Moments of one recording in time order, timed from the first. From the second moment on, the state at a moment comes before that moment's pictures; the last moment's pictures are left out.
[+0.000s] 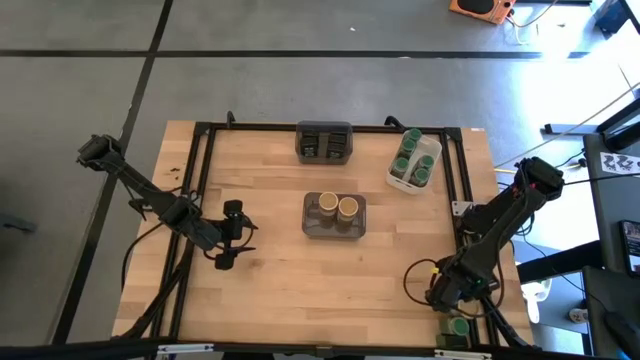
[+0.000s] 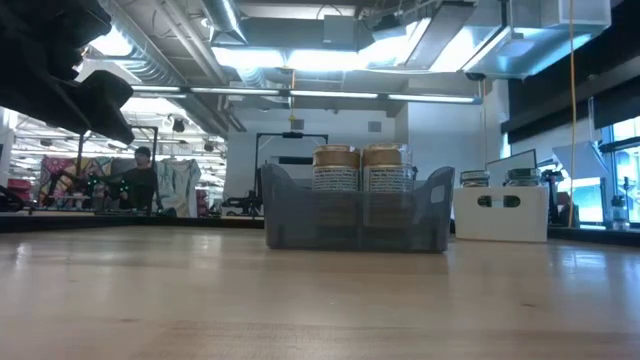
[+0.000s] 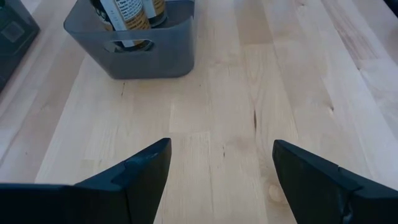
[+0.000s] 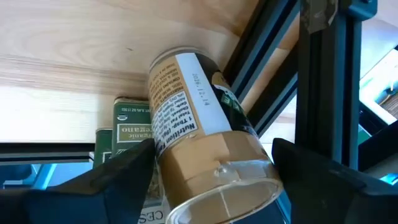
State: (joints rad) left arm -0.57 0.84 0.38 -0.31 -0.48 -0.34; right arm 0.90 1.41 0.89 -0.94 -0.57 2.19
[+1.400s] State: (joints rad) left arm -0.57 0.84 0.38 -0.31 -0.48 -0.34; right arm 0.67 1.39 0.89 -1.07 -0.29 1.75
